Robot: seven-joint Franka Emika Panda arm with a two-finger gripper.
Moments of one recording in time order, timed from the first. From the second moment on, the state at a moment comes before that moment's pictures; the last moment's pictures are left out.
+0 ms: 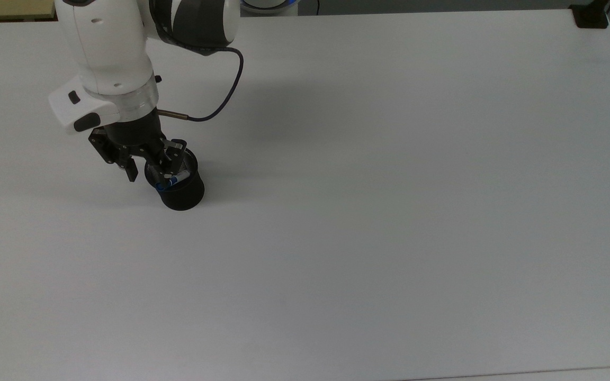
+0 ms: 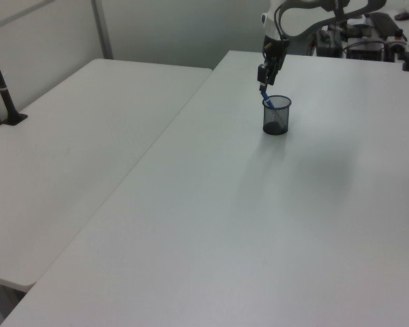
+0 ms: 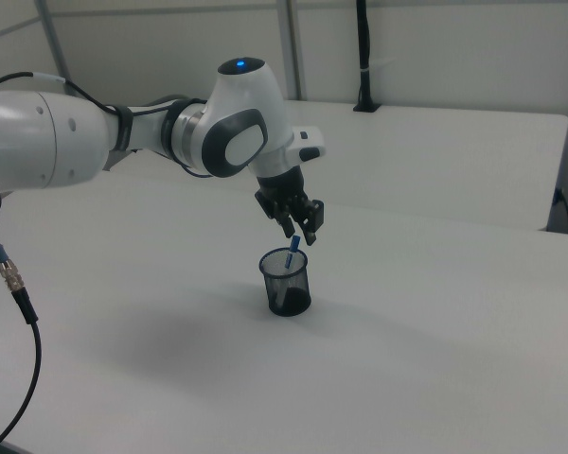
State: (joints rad) arm 0.09 0.43 -0.31 -1.55 0.12 2.18 -0.10
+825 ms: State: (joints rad) arm 0.10 0.44 -0.31 -1.55 0.12 2.18 -0.10
